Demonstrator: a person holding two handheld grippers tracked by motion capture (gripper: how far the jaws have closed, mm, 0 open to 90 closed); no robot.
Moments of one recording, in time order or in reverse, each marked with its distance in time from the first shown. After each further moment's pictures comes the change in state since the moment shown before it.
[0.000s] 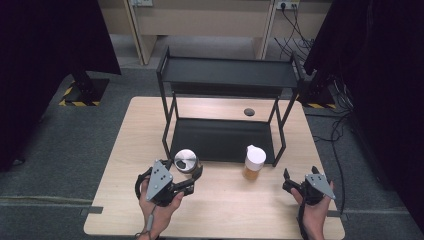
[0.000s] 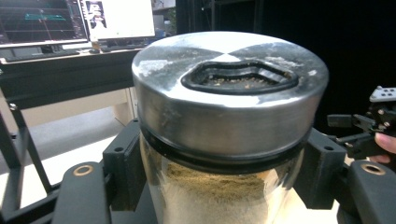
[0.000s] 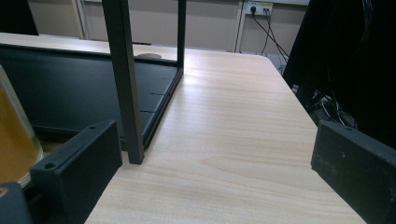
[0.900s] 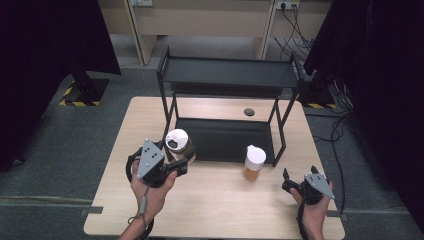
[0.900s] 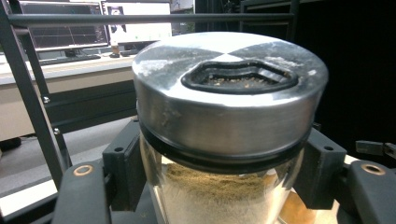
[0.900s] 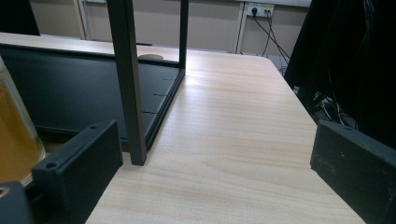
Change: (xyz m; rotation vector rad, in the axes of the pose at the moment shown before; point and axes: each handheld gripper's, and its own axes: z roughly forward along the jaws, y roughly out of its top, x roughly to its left) left arm 0.017 0.045 0.008 0.008 0.063 -0.004; right arm 0.001 0.000 0.001 -0.003 0.004 -0.003
